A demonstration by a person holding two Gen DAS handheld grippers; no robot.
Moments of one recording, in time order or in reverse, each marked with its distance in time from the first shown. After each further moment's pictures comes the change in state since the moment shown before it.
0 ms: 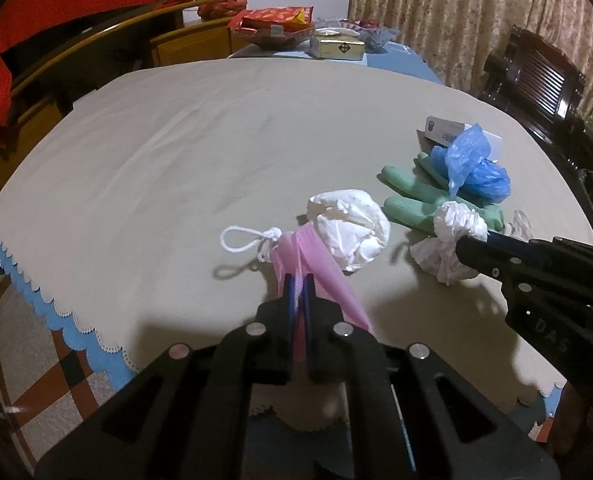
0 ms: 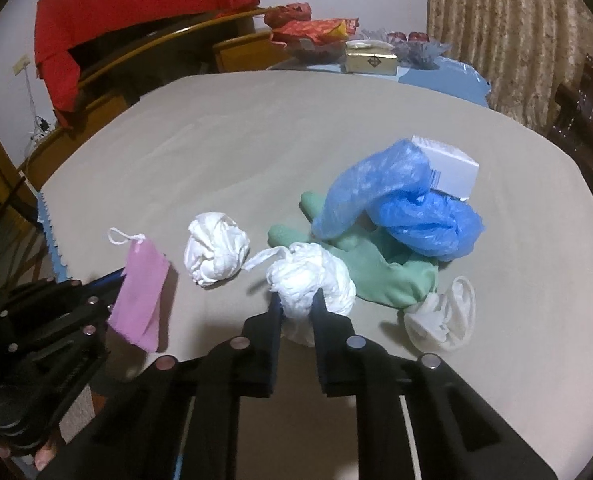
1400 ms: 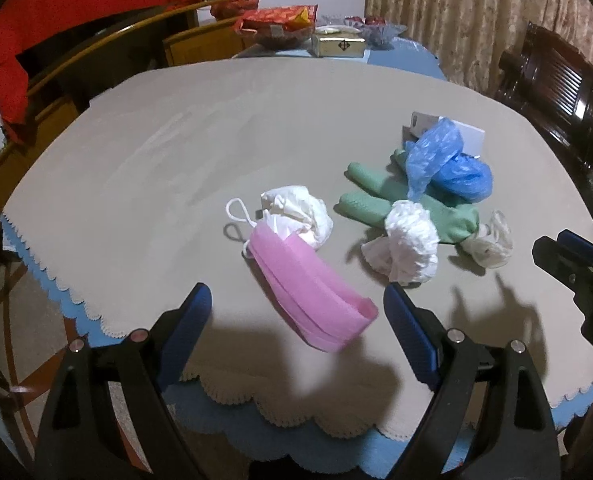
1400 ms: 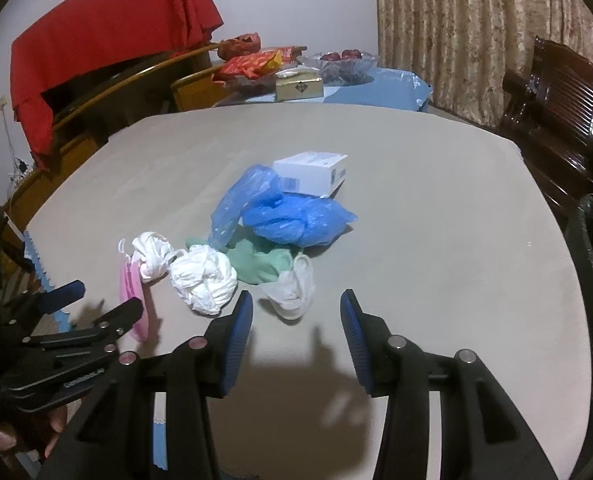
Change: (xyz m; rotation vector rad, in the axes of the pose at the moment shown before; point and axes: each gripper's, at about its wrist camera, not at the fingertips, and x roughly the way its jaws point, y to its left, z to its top) left arm -0.008 -0.053 -0.006 -0.028 0.023 0.083; right arm -0.060 -0.081 -0.023 0.106 -0.088 -0.075
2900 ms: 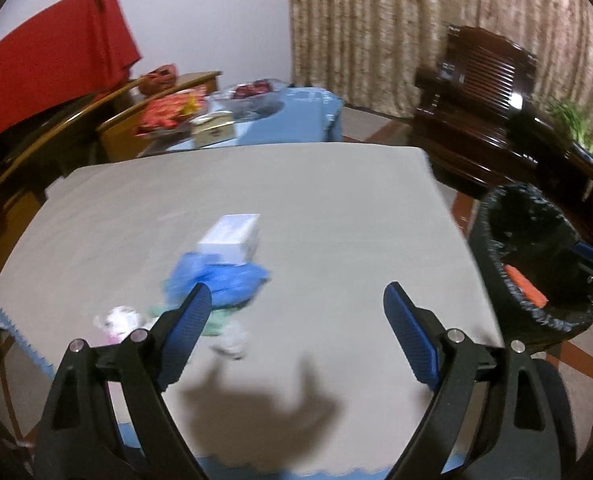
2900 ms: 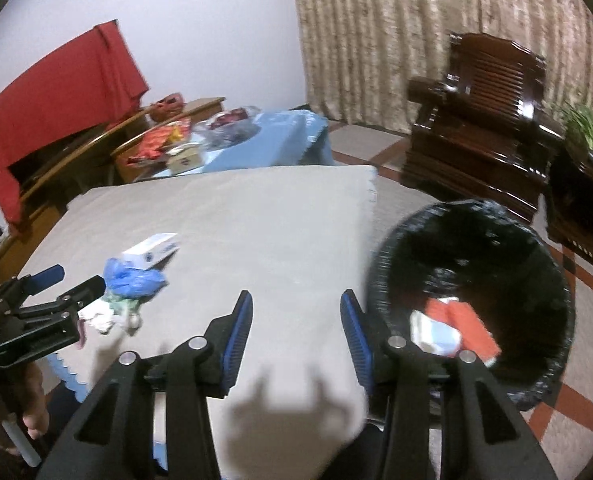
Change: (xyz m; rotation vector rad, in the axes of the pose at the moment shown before) left arm -0.109 -0.212 0.057 0.147 -0.165 -0.086; right arm -0.146 -0.233 0.023 0.136 -0.118 -0.100
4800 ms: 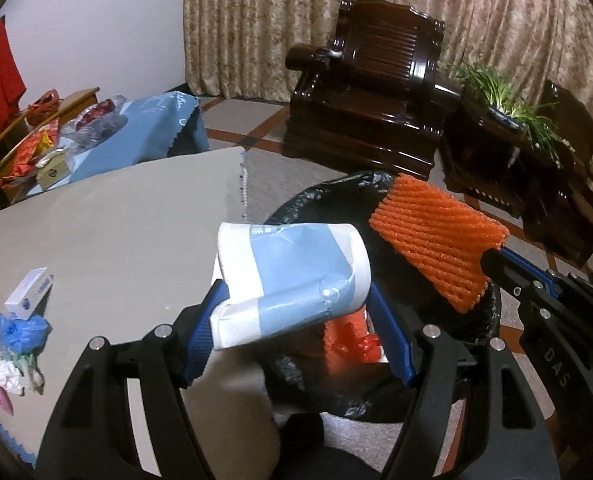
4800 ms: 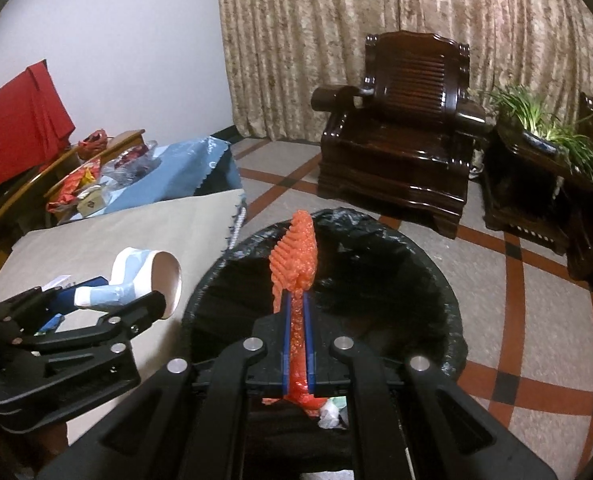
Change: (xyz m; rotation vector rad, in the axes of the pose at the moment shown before) left arm 0.040 -0.299 0.039 0.149 0.053 -0.292; right arm -0.016 -0.210 0.007 0.131 -0.064 -0.199
